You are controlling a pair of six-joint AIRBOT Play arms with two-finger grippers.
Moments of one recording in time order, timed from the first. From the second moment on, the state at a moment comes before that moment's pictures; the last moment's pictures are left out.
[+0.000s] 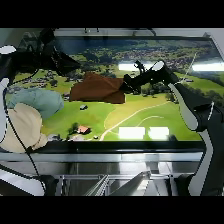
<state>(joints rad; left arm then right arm) 0.09 -1.78 1.71 0.16 -1.71 -1.19 0.20 -2.15 1.89 -0.67 1.19 1.51</state>
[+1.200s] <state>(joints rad) 0.09 -1.78 1.71 0.16 -1.77 -1.15 0.11 -2.16 1.88 -0.65 1.28 1.45</state>
